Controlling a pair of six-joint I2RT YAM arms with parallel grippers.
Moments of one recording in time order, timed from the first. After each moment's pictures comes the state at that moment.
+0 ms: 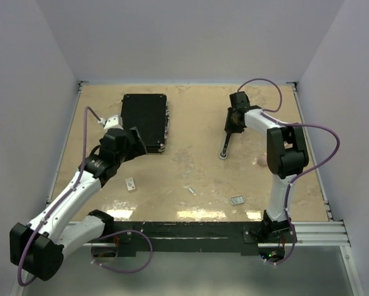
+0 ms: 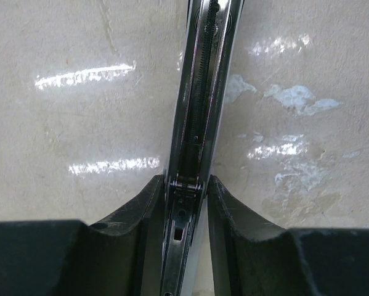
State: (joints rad) left arm -0.43 0.99 0.75 -0.40 -0.25 -0.59; right arm 0.25 2.00 1.41 -0.42 0.12 0.41
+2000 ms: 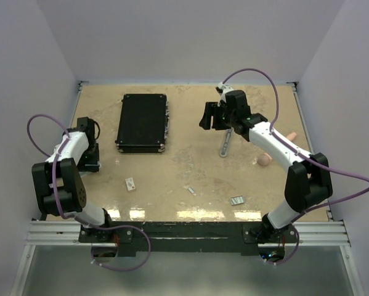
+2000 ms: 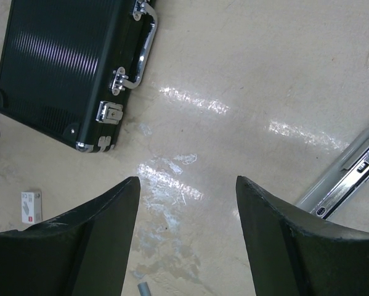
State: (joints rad) left arm 0.20 1.54 0.98 -0.87 -0.42 -1.56; right arm 0.42 1.60 1.25 -0.29 -0.17 0.36
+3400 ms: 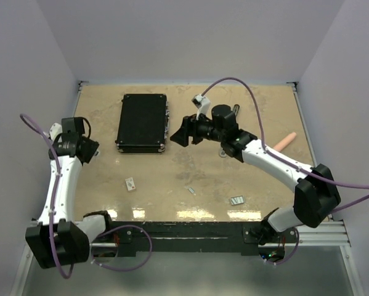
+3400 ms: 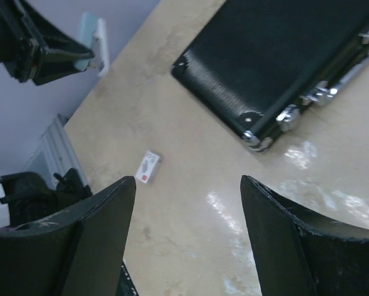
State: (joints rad) left arm 0.18 1.14 0.97 -0.84 -0.29 -0.96; right arm 0.62 1.47 1.09 0.02 -0.38 0.42
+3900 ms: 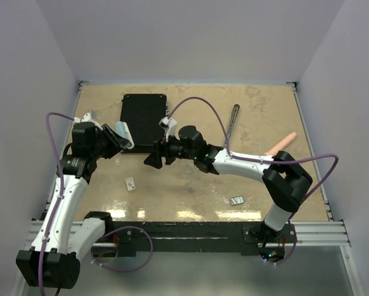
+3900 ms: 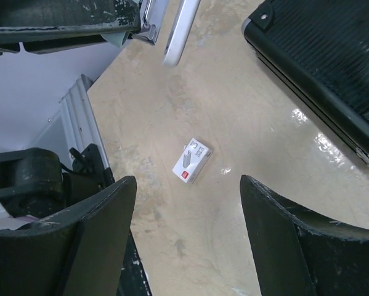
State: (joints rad) left arm -0.06 0.90 0.87 -0.60 0.13 -0.73; right arm 0.90 1.70 1.08 0.30 -0.34 0.50
